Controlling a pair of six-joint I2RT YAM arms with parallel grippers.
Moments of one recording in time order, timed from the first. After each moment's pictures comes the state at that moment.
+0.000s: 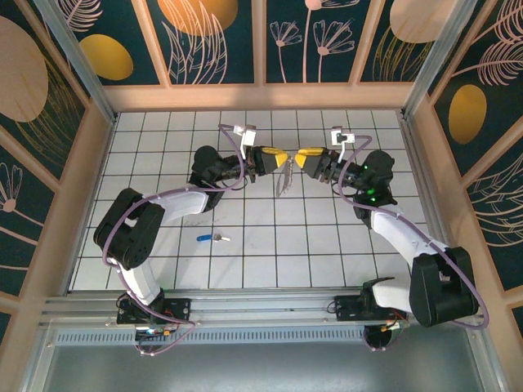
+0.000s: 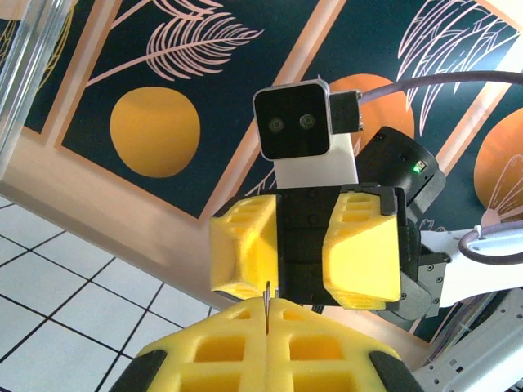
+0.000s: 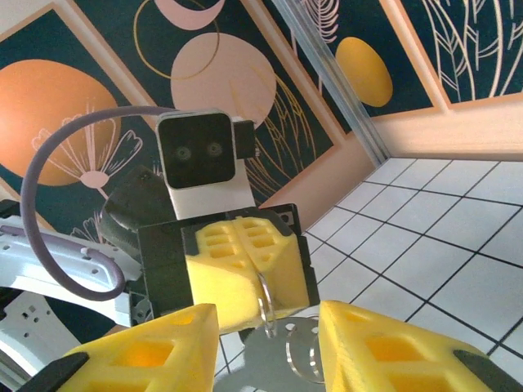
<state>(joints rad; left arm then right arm) -0.58 1.78 0.99 1.13 0.86 -0.81 0.25 1.25 0.69 0.75 -0.94 0.72</state>
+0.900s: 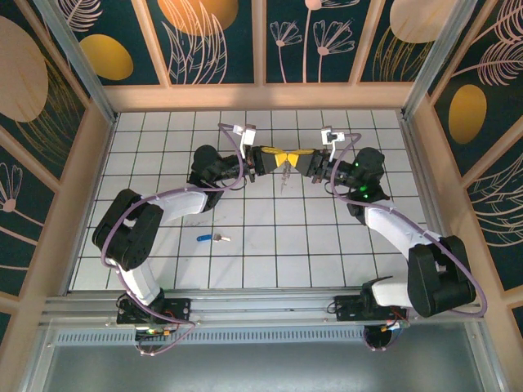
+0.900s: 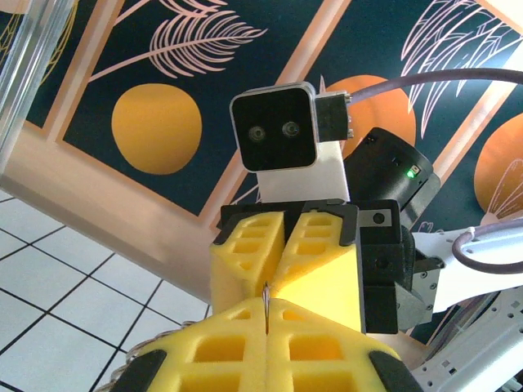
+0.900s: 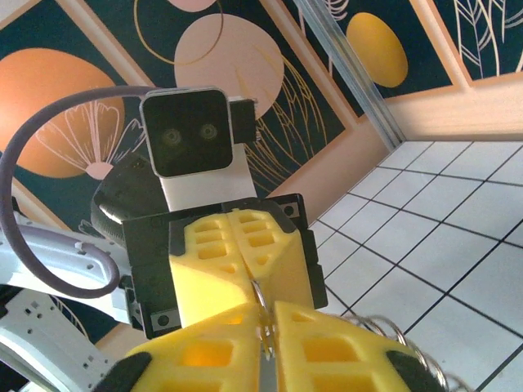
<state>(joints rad) -0.58 1.77 0.99 1.11 0.86 -0.82 0.30 1.31 0.71 0.75 -0.93 0.73</state>
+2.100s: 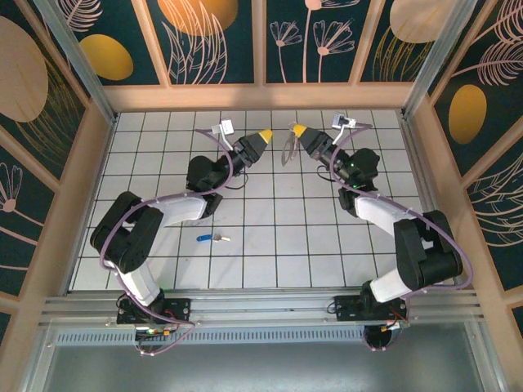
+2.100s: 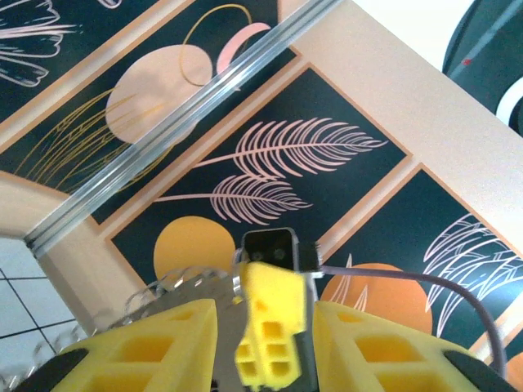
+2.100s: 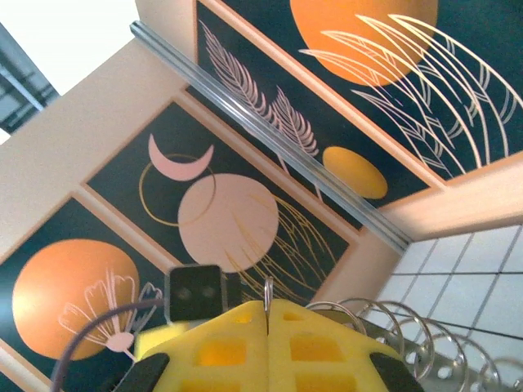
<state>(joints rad) -0.60 1.76 0.92 1.30 0.39 -1.14 0.33 1.49 0.76 1.14 -0.59 1.15</state>
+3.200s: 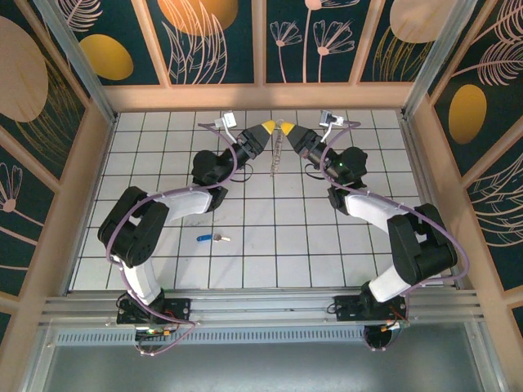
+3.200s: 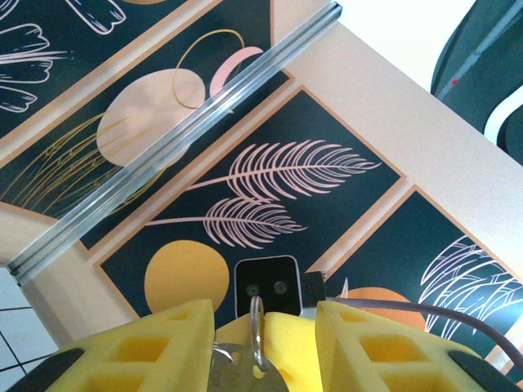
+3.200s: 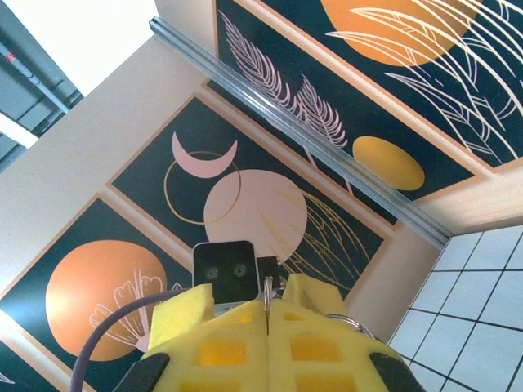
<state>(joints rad) -0.60 1.81 1.01 1.31 0.35 -1.15 0.41 1.54 0.81 1.16 -0.54 1.19</state>
